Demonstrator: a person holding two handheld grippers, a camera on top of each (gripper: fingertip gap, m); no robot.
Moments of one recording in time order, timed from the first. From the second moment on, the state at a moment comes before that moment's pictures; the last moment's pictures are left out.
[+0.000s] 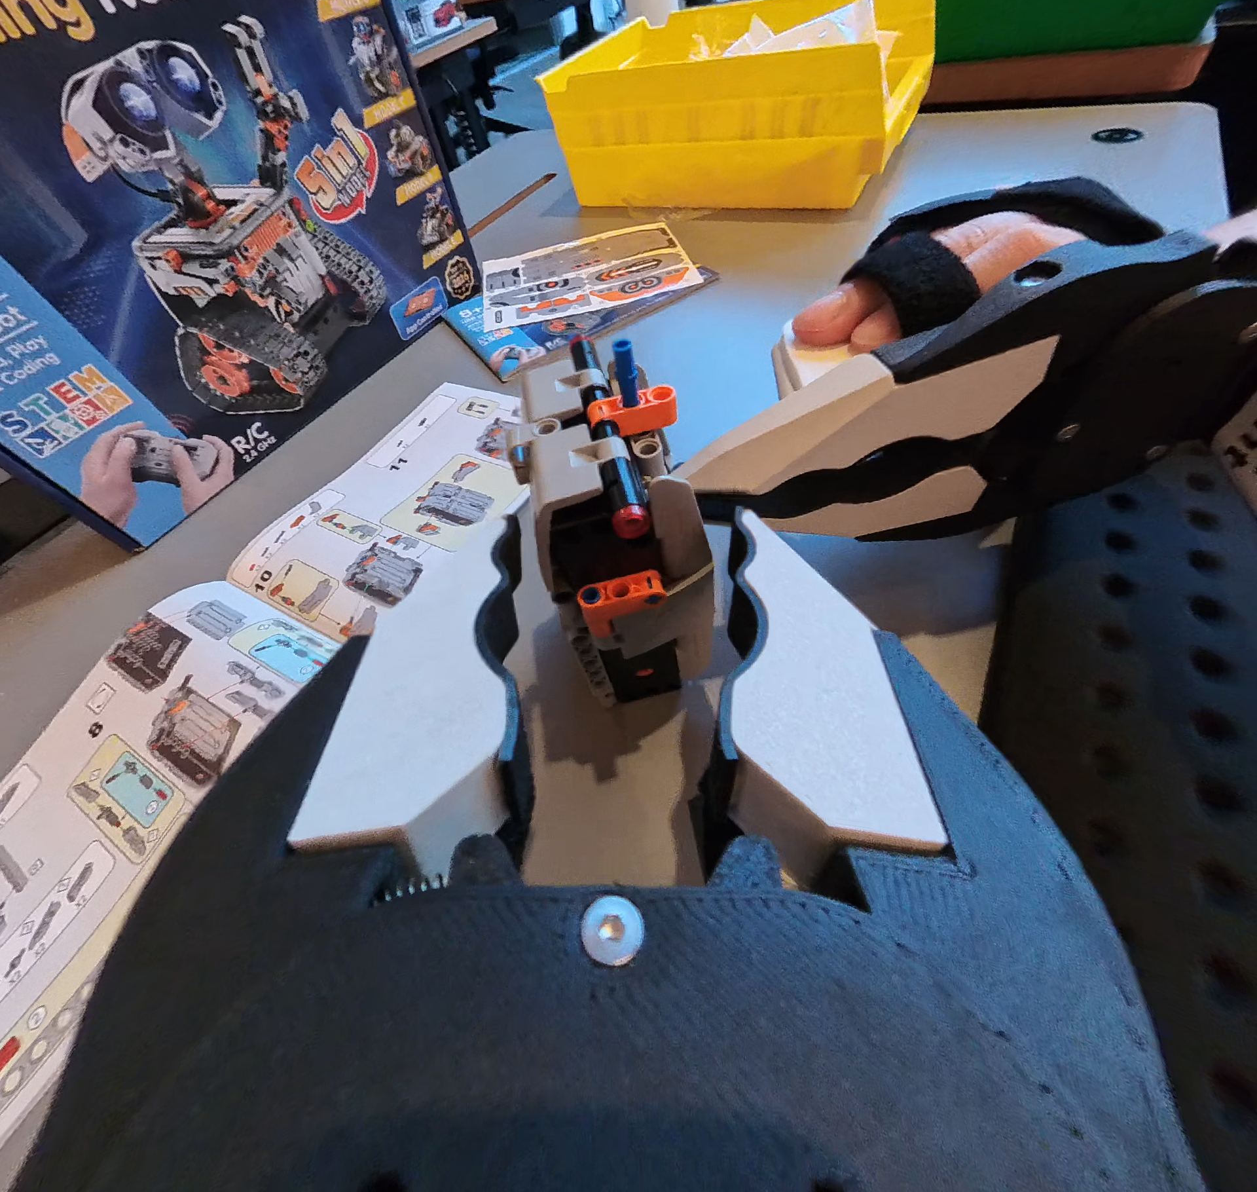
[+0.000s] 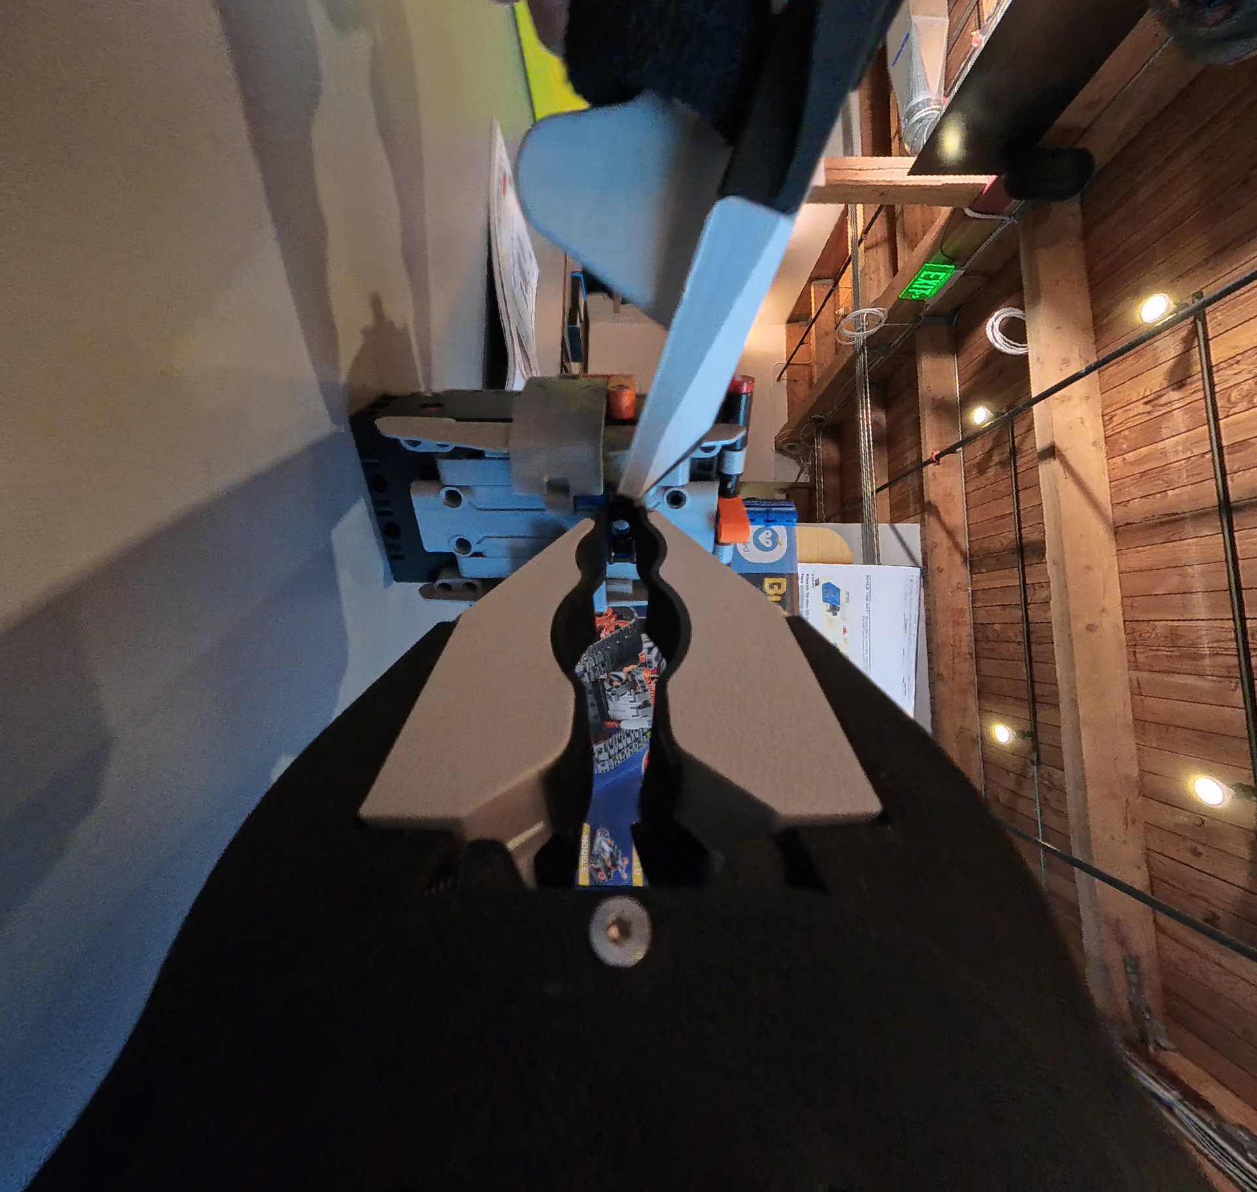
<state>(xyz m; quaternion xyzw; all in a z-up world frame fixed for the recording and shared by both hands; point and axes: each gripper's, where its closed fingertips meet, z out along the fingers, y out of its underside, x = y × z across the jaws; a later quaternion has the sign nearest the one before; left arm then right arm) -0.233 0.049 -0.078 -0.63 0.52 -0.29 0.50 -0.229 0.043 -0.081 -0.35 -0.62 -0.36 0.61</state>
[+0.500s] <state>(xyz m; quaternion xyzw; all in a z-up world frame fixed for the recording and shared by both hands) -0.238 0.060 -0.068 -0.71 0.65 -0.12 0.24 -0.235 0.042 -0.082 -0.35 -0.62 -0.35 0.61</state>
